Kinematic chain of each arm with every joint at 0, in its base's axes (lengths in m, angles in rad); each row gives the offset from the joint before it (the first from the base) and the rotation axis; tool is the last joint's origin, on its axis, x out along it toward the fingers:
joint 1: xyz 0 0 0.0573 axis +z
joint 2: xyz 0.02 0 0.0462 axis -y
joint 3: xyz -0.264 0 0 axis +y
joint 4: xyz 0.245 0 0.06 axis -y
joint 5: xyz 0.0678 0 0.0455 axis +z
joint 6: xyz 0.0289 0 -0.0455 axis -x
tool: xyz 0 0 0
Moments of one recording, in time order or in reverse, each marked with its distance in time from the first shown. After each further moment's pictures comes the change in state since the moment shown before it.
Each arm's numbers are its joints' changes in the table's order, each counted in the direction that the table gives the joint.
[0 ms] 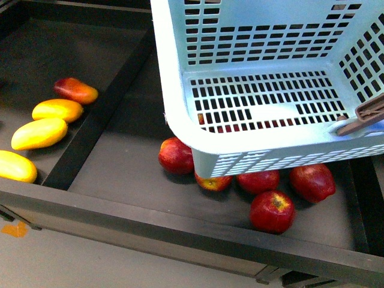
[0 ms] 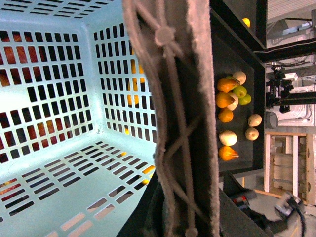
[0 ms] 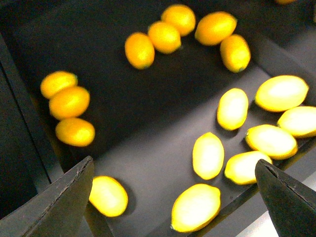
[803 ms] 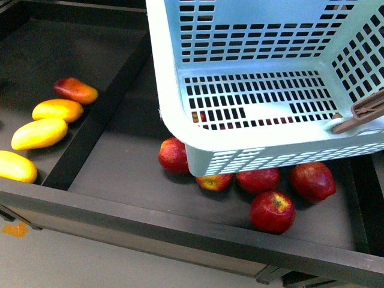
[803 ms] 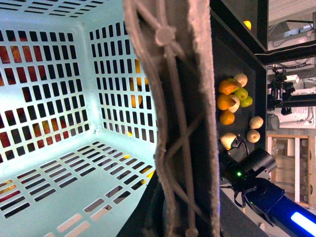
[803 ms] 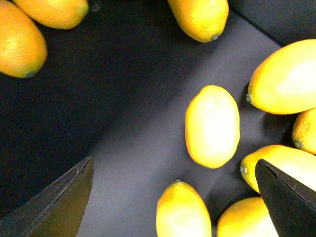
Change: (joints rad) left arm 0.000 0.000 0.000 0.000 0.006 -0.001; right arm -0.095 -0.832 -0.756 -0.207 -0.105 -0.110
